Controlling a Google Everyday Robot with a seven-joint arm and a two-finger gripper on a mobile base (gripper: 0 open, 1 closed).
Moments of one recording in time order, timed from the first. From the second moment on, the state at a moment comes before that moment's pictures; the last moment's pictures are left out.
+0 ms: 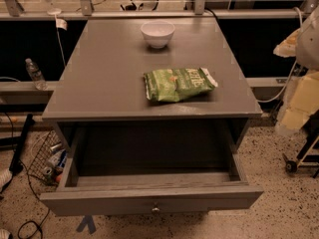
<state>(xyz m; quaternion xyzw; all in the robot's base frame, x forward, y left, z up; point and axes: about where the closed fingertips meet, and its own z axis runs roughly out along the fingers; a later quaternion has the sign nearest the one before) 0.438 -0.217 0.976 -0.60 0.78 -0.03 0.16</state>
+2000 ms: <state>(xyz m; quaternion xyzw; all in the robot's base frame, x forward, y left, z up) 0.312 -0.218 0.795 -0.32 0.94 0.00 -0.05</state>
